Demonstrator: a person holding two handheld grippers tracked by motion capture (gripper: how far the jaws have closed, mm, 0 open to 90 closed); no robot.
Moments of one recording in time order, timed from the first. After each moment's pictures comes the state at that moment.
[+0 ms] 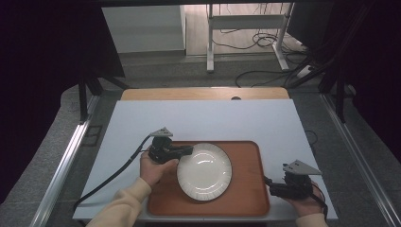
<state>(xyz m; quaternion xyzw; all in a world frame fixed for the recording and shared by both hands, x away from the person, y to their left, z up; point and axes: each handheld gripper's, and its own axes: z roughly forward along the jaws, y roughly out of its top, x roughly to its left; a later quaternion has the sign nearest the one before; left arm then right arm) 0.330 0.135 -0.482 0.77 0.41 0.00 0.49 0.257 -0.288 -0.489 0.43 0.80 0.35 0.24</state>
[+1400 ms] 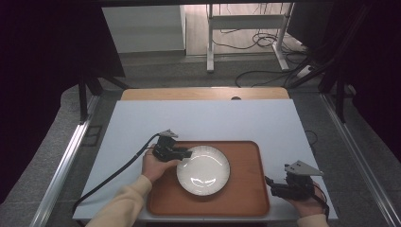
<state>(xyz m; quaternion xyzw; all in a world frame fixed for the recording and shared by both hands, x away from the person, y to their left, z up) 0.356 0.136 -0.516 0.81 0.42 0.02 0.42 0.255 -0.291 -0.489 0.43 0.80 0.35 0.24</state>
